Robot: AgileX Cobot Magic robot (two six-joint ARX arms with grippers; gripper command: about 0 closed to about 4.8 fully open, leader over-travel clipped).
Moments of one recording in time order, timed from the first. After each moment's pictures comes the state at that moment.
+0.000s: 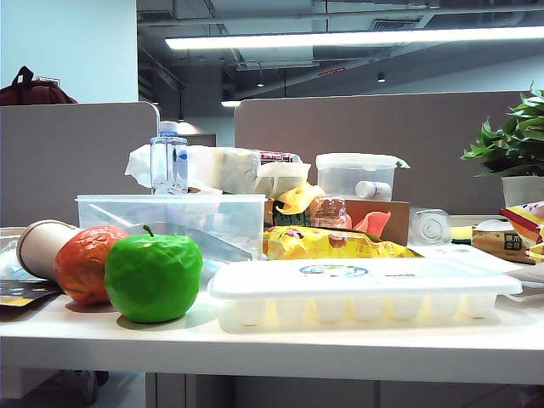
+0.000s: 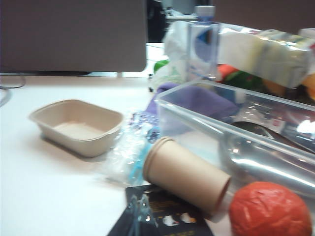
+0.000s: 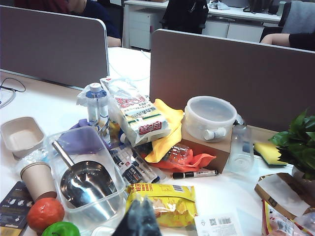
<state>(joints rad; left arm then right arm) -0.01 0.00 0.01 0.02 0.02 -0.02 1.73 1.15 1.69 -1.39 1.41 0.84</state>
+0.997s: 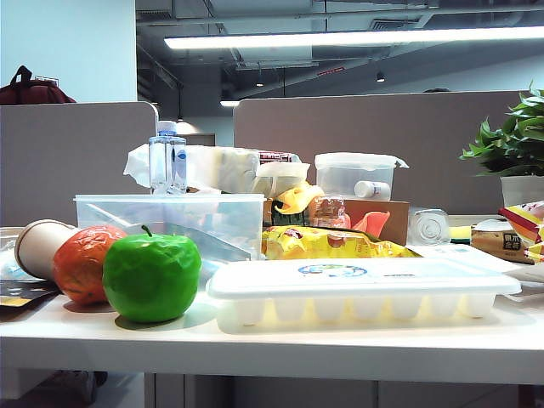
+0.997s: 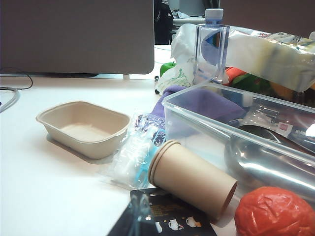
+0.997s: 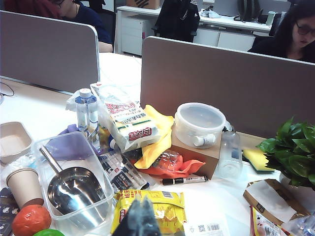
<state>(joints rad) 0.01 0.00 0.01 0.03 0.02 -0.02 1.73 1.14 1.69 -1.39 1.45 0.81</state>
